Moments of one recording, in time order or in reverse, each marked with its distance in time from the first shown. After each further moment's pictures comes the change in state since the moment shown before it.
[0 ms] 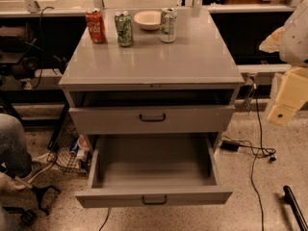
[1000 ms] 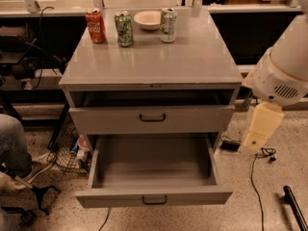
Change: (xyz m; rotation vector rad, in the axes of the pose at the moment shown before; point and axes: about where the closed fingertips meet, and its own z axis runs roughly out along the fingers) arm 0.006 0.025 0.076 -0.121 0.035 0.057
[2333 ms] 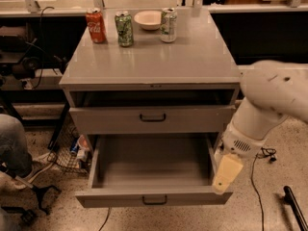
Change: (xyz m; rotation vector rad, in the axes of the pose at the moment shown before) arm 0.030 0.054 0.162 -0.280 0.084 0.240
